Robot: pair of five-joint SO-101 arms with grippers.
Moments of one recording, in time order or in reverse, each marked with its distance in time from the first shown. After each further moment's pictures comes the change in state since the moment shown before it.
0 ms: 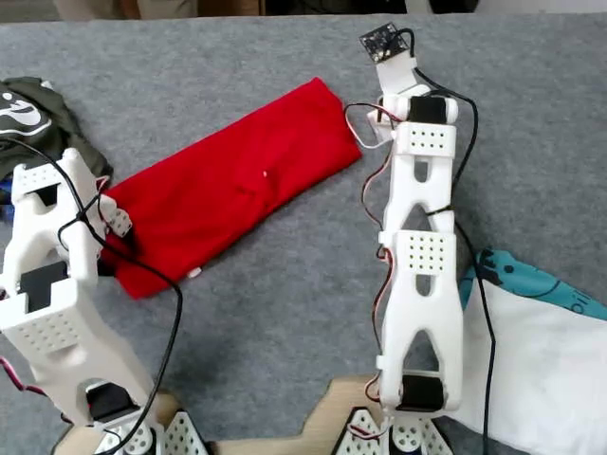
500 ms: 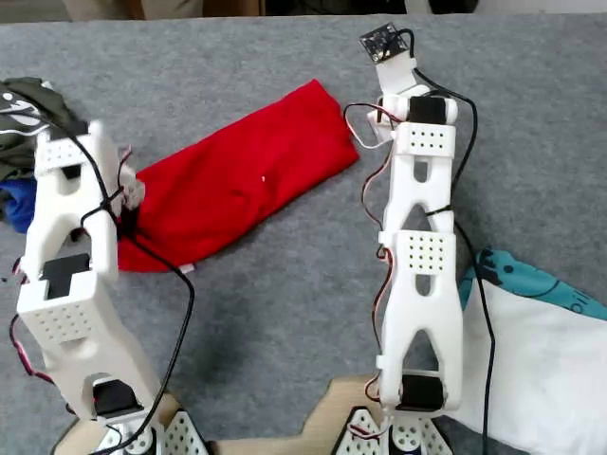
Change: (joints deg) left arm 7.7 0.8 -17.1 6.2 0.1; right arm 0.0 0.0 0.0 -0.3 0.0
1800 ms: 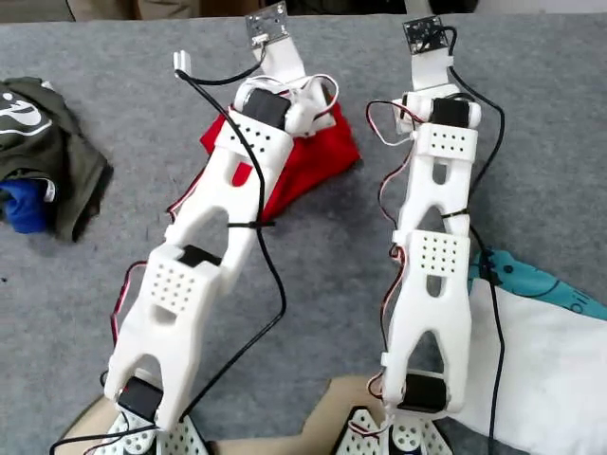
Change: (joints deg) left arm 38.0 24.4 -52.0 -17.5 0.8; right arm 4.5 0.1 0.0 -4.8 -9.2
